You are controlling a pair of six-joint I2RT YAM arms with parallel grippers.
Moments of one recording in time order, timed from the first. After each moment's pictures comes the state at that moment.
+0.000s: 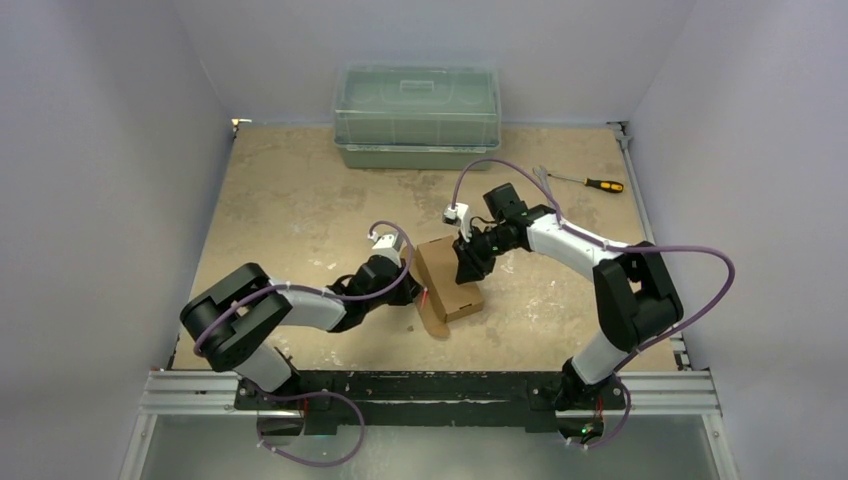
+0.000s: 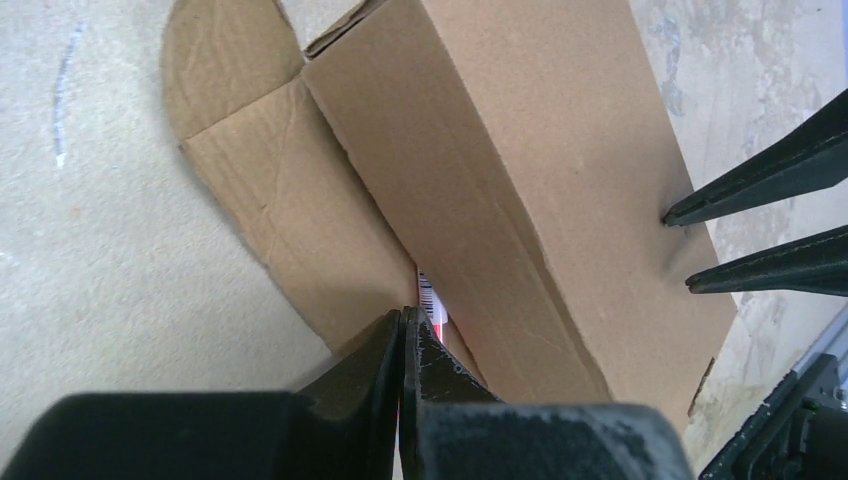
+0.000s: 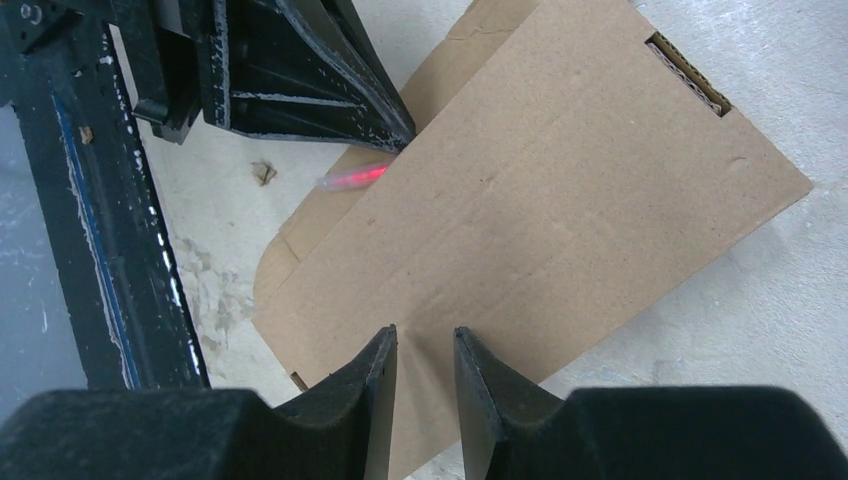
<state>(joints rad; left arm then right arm) -0.83 1.55 0.45 0.51 -0.10 -0.79 0.47 1.63 1.03 -0.54 -0.71 -0.44</state>
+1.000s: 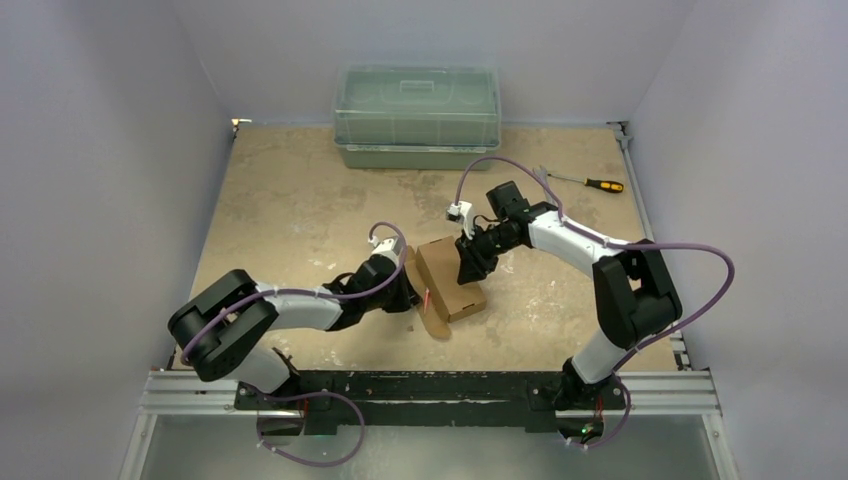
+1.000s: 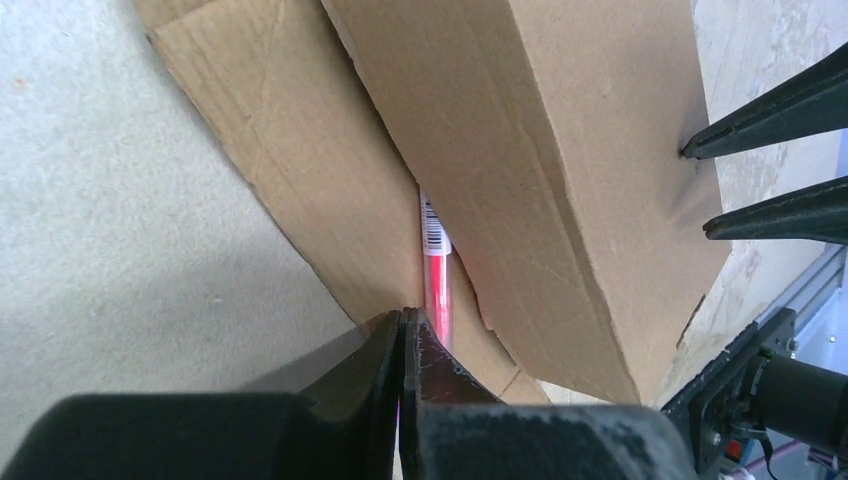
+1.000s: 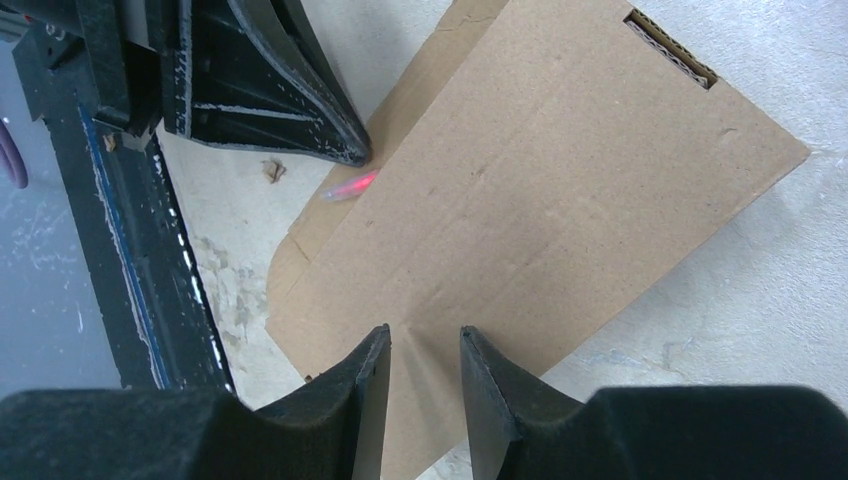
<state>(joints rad) -0.83 1.48 0.47 0.32 -0.01 -0.87 0.44 1.64 1.04 -0.58 -0.73 -0.42</state>
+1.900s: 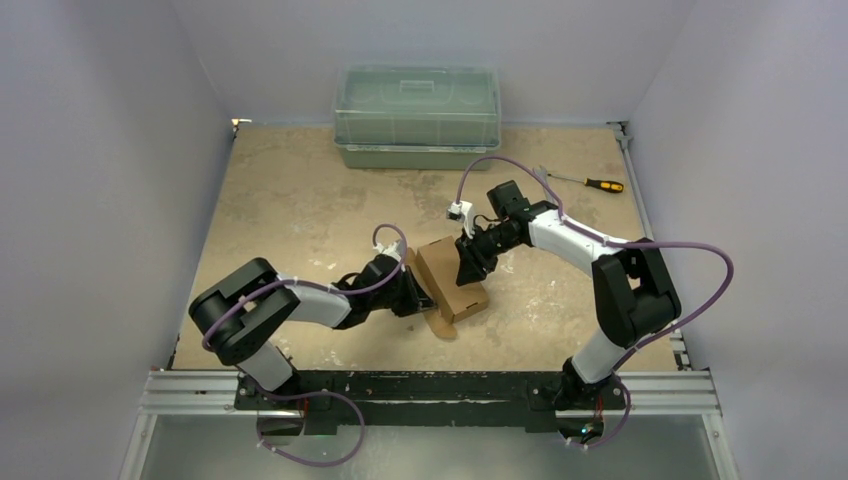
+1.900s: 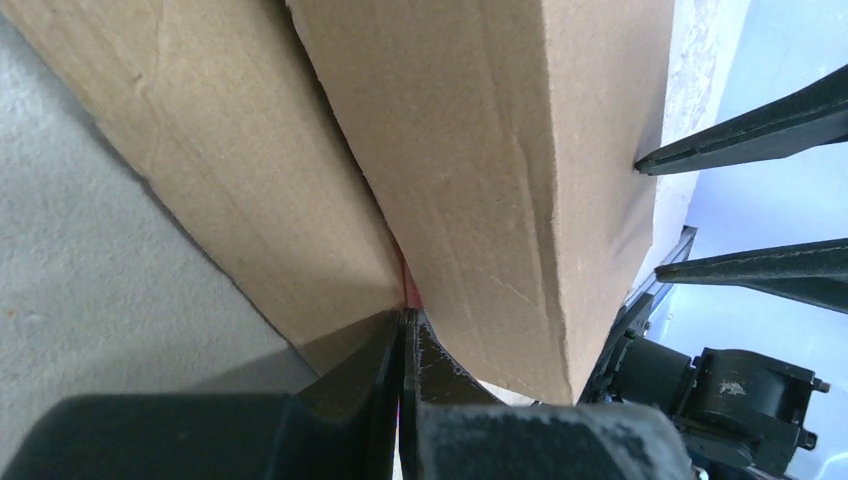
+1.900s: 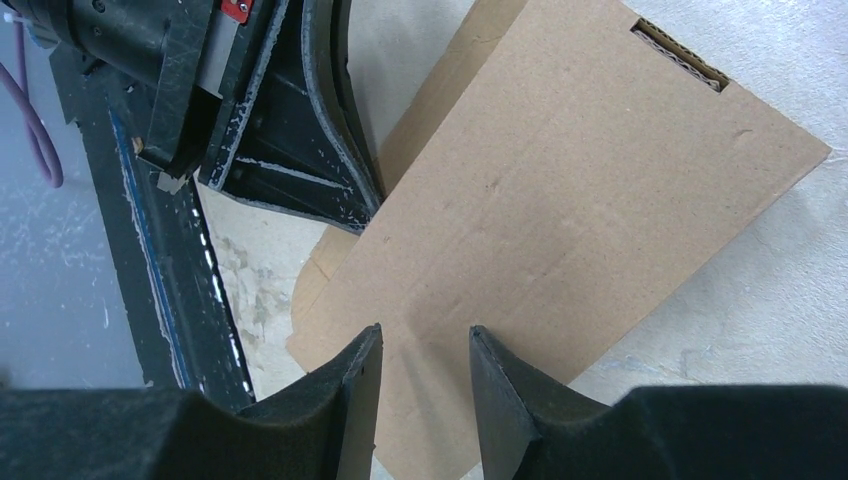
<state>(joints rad) -0.83 1.61 0.48 0.48 0.15 -1.12 0.44 1.65 1.05 -0.59 -0.77 -0.41</state>
